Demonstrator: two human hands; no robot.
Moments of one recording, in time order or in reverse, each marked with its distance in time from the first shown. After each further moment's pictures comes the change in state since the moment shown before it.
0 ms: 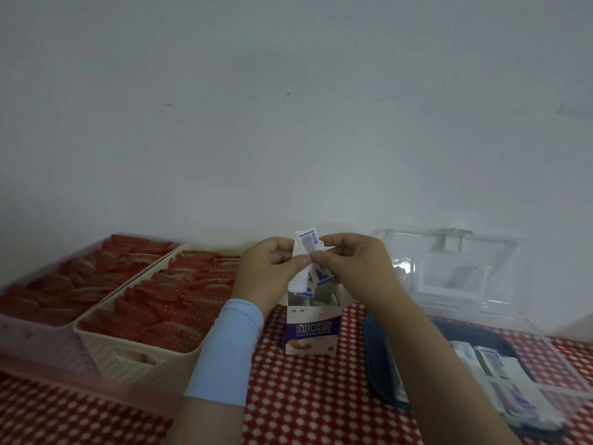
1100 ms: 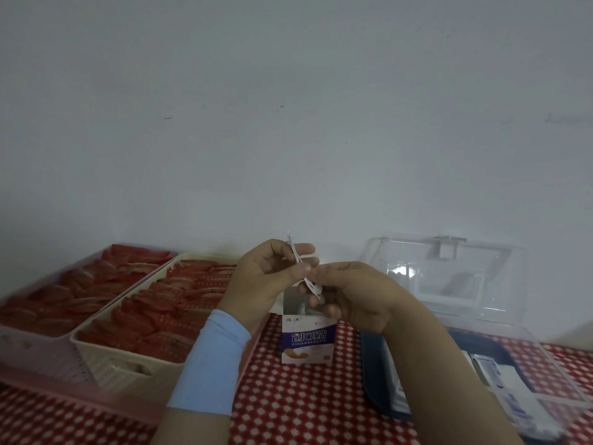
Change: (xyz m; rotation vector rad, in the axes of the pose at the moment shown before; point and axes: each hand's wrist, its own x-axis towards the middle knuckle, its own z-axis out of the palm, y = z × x) left_hand -0.007 0.008 -0.003 -0.310 -0.153 0.101; right_hand -0.009 -0.008 -0.012 0.450 -0.465 0.380
